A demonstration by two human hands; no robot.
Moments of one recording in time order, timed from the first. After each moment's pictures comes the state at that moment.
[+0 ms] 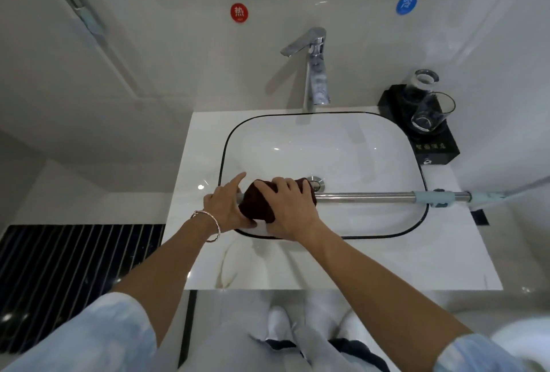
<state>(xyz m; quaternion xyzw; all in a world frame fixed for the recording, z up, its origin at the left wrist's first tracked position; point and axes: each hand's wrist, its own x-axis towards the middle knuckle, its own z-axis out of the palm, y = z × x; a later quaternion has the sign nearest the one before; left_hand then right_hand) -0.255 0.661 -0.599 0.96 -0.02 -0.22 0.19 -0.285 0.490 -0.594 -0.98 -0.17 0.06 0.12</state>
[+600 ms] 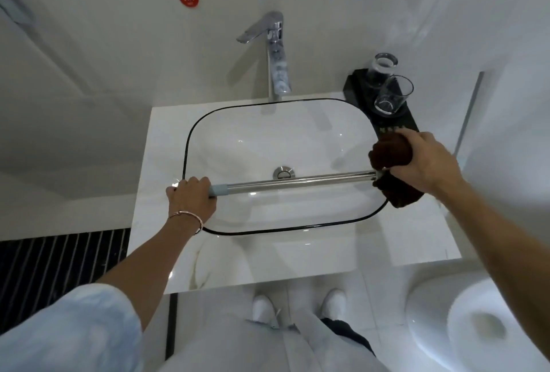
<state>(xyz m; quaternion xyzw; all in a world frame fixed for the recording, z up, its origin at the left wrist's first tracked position) -0.244 0.648 -0.623 1.00 -0.04 -0.06 -0.02 -0.295 0.232 -0.530 -0.97 0.18 0.06 0.16</state>
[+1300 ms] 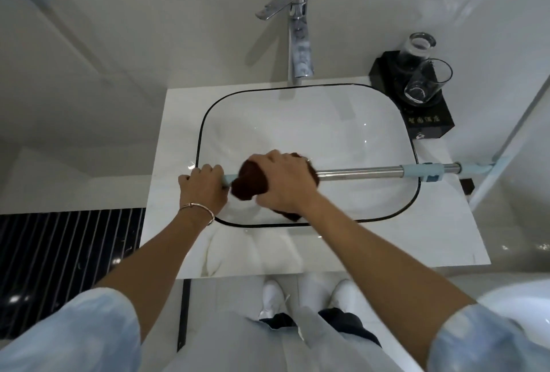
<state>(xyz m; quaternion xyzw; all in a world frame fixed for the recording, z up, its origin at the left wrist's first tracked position) -0.246 0.647 -0.626 1.00 -0.04 -0.06 -0.04 -0.262 0.461 -0.578 -0.96 -0.13 0.13 0.19</state>
